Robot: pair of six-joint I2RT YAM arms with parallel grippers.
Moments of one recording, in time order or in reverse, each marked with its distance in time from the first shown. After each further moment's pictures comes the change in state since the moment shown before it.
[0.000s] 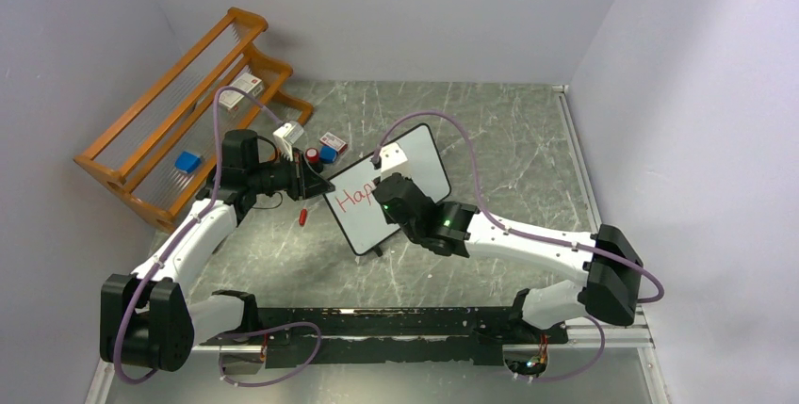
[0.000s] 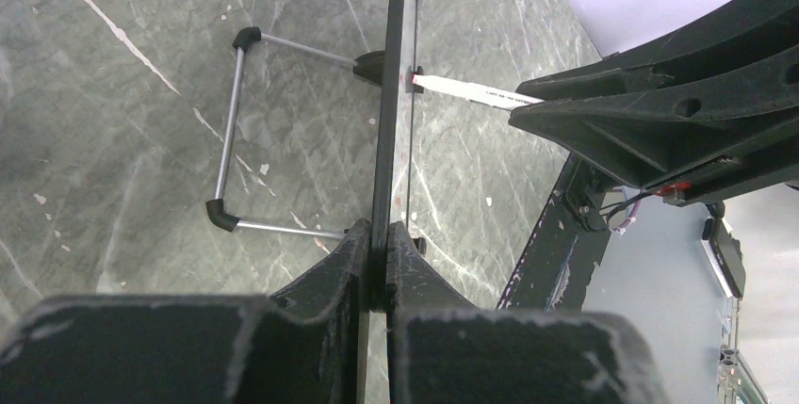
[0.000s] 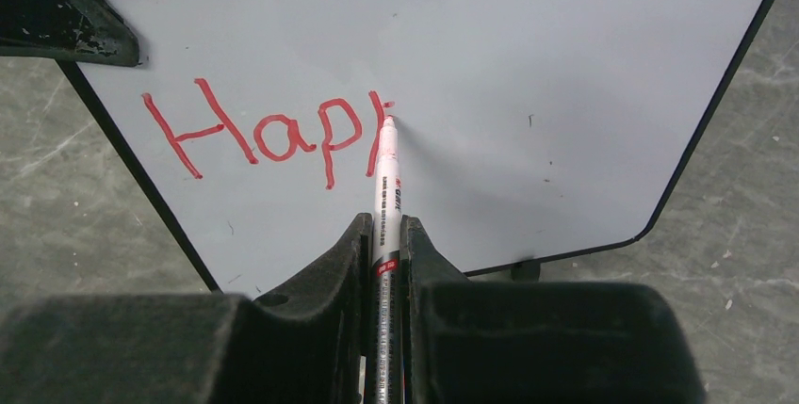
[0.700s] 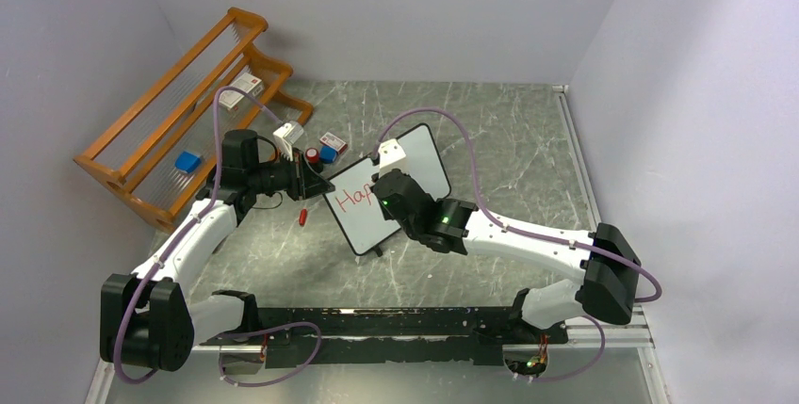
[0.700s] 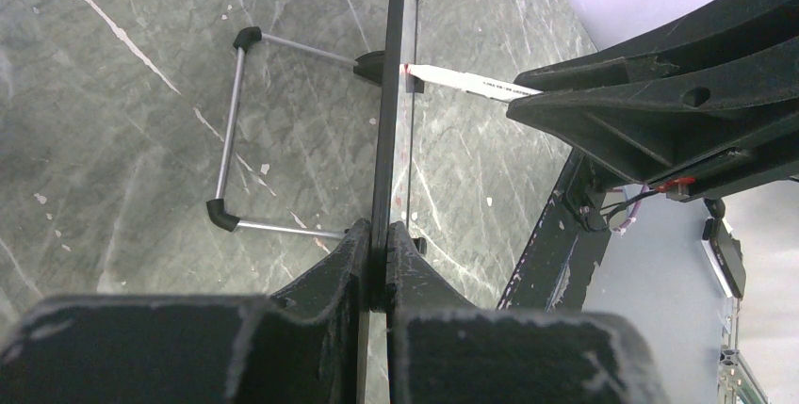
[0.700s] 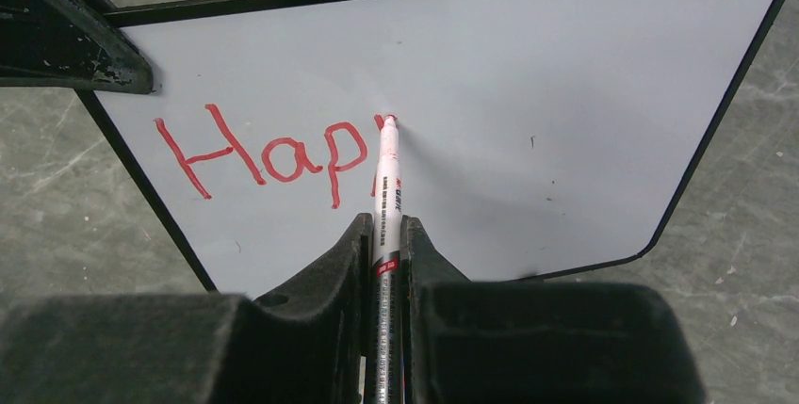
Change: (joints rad) left arm 0.000 0.000 0.000 0.000 0.000 0.000; right arm -0.013 0.018 0.017 0.029 -0.015 -0.017
